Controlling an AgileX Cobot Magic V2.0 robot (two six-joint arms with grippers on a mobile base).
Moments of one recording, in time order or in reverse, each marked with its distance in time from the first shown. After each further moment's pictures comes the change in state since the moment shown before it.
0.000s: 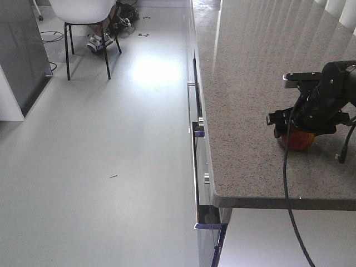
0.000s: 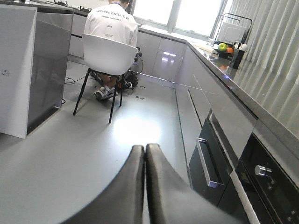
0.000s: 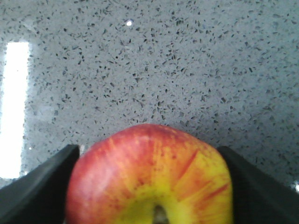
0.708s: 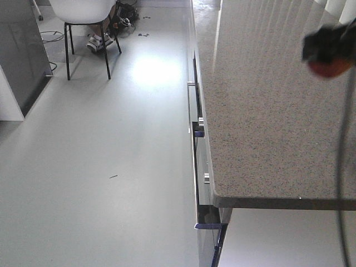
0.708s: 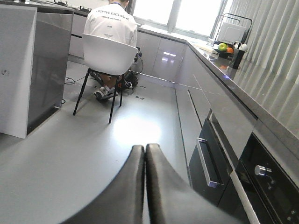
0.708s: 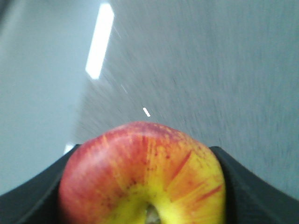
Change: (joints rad) left arm 0.000 0.000 0.000 0.000 0.000 0.000; right arm 0.000 -0.562 -0.003 0.219 0.037 -0.169
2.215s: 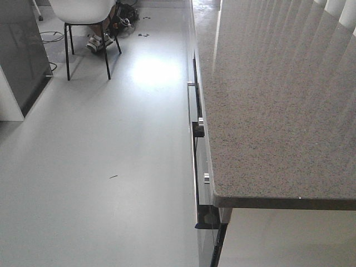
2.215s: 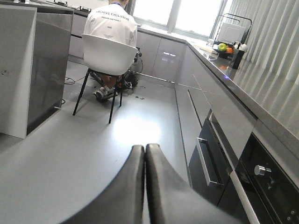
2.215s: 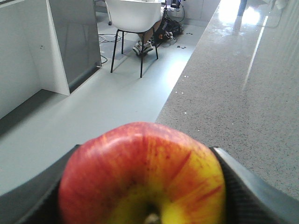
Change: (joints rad) left arm 0.000 0.000 0.000 0.000 0.000 0.000; right arm 0.000 -0.772 0.250 0.185 0.246 -0.143
